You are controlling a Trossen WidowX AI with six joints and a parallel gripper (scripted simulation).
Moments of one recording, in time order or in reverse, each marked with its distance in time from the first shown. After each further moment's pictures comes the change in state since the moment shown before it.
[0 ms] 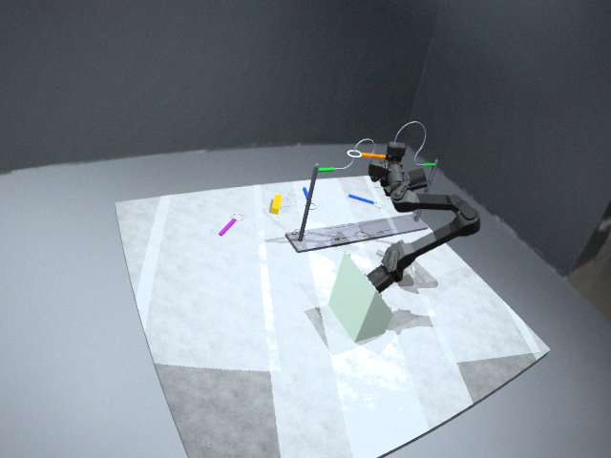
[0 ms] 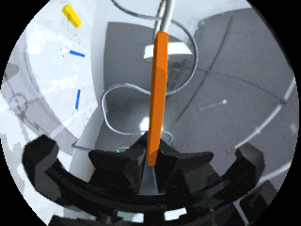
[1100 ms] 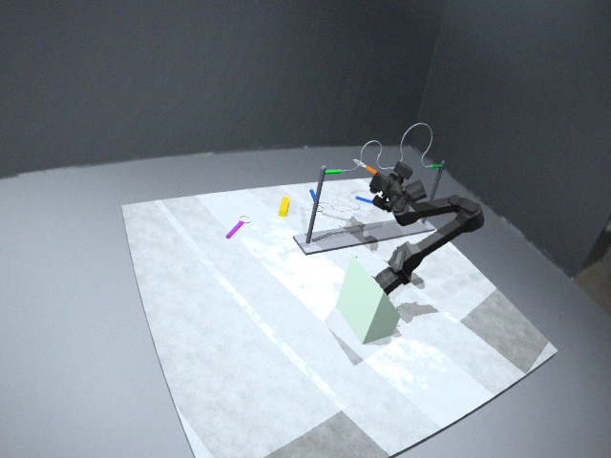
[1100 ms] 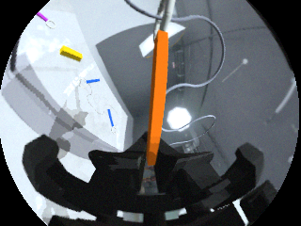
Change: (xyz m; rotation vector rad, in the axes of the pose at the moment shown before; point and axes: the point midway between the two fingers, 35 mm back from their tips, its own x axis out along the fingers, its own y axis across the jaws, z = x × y) arm -0.018 0.086 0.016 0.443 0.055 0.235
